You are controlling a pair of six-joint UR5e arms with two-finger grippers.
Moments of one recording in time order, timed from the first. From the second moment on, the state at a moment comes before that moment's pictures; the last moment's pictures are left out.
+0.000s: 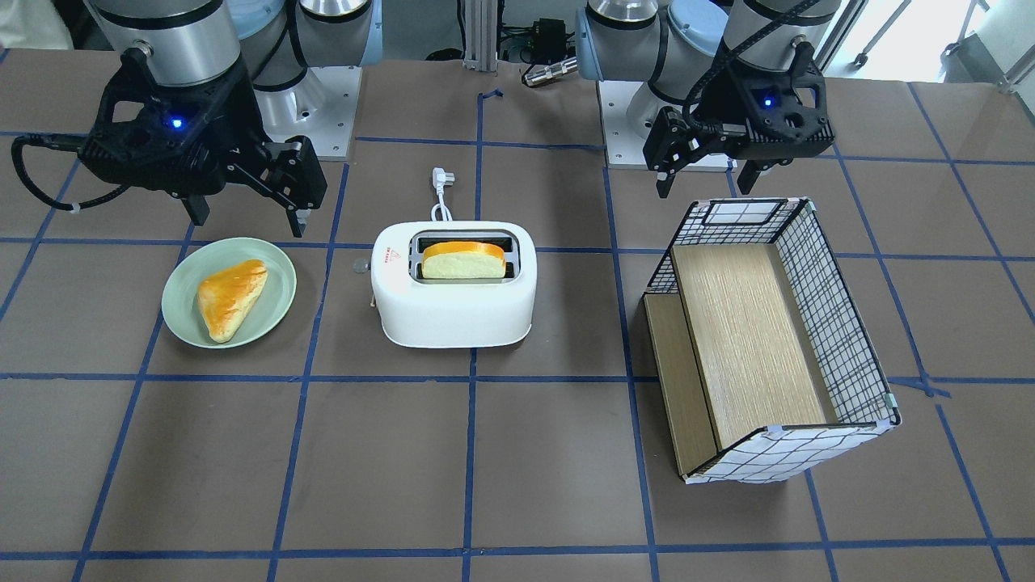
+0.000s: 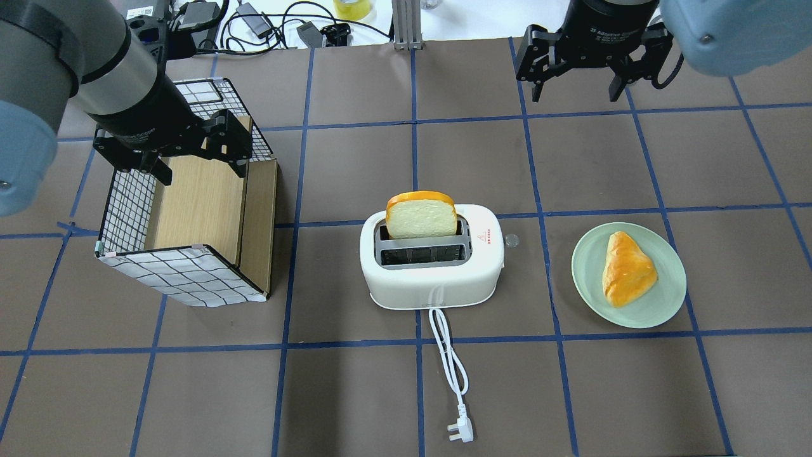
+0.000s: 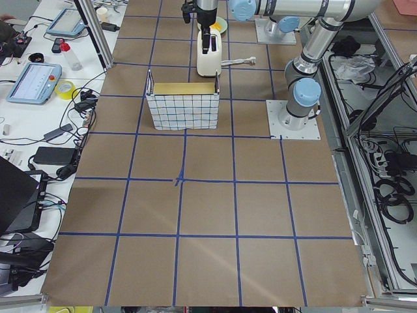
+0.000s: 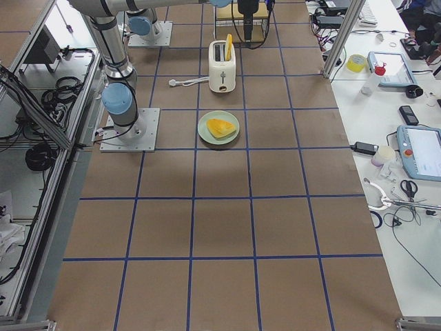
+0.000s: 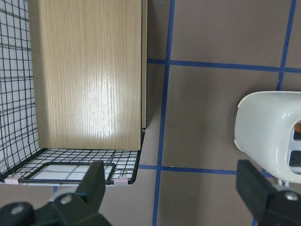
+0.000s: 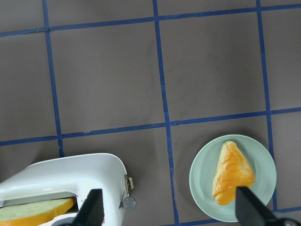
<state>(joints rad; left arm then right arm) -1.57 -1.47 -1.67 -1.51 1.59 -0.08 1.66 -1.49 1.43 -1.62 -1.63 0.19</state>
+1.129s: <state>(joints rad) -1.57 -1.47 -1.67 -1.51 1.59 -0.08 1.66 -1.49 1.43 -1.59 -1.63 0.18</state>
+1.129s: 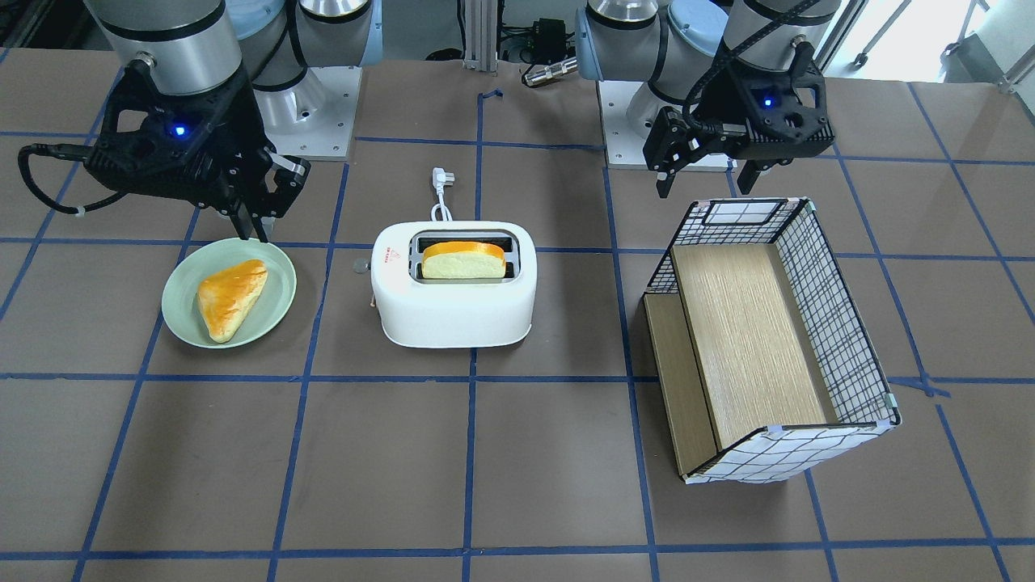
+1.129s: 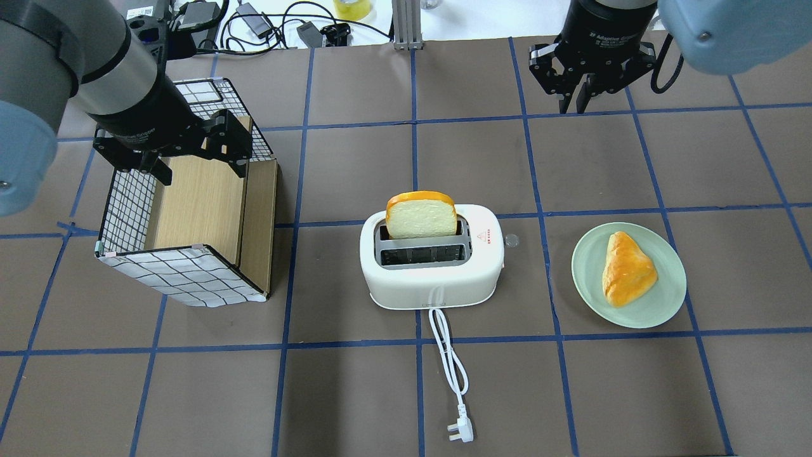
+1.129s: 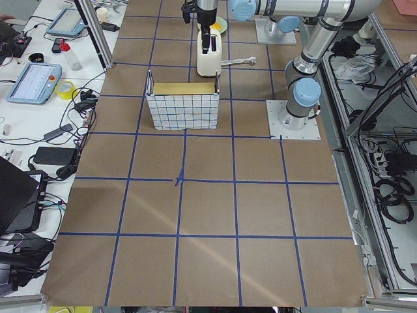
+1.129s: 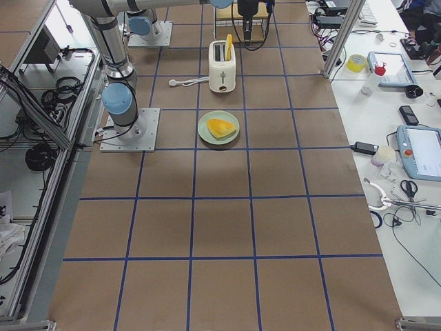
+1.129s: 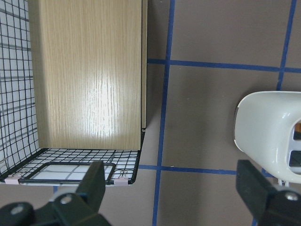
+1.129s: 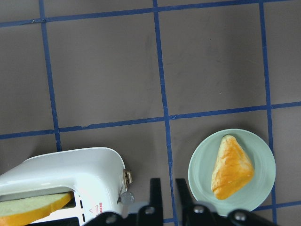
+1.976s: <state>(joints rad) -1.57 -1.47 -1.67 -1.51 1.59 -0.08 1.48 -1.48 1.49 -1.52 -1.25 0.01</state>
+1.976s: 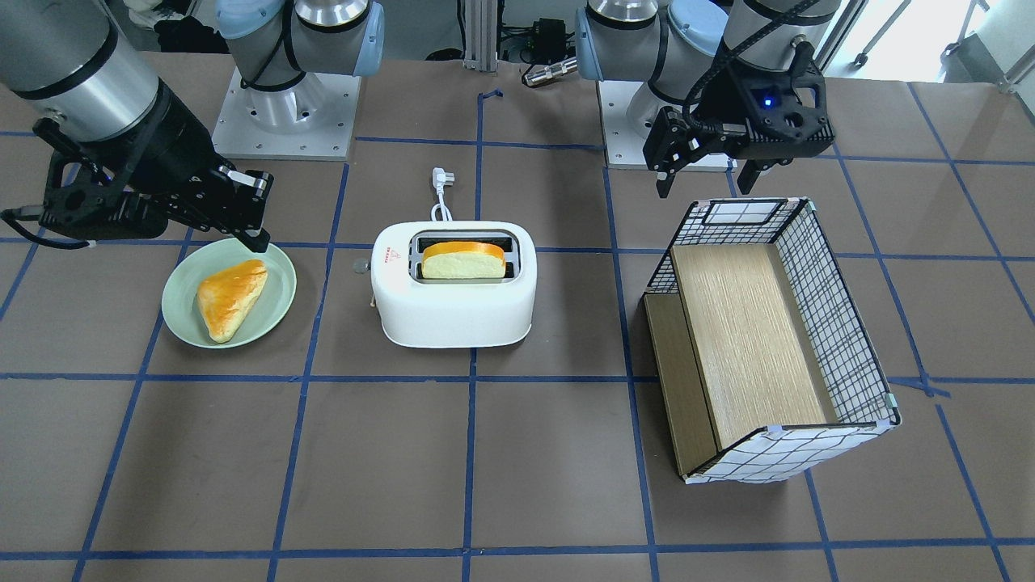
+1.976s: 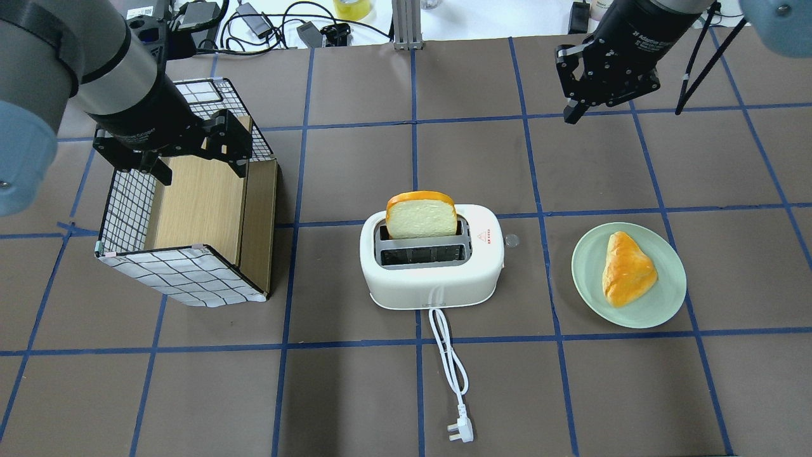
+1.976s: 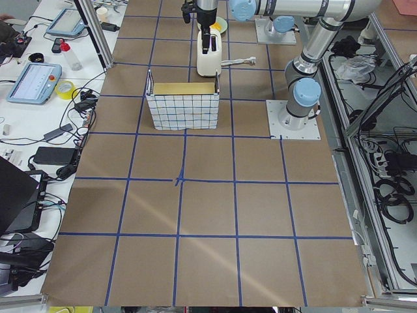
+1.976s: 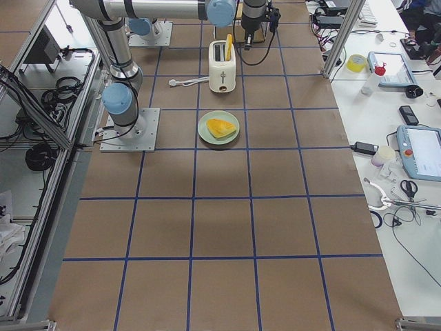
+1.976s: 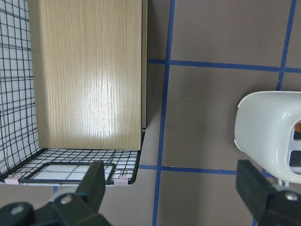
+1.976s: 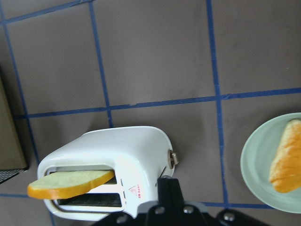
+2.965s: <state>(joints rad) -1.57 -1.47 -1.67 -1.51 1.59 -0.08 1.36 -1.51 1.78 -1.51 -0.85 -0.41</state>
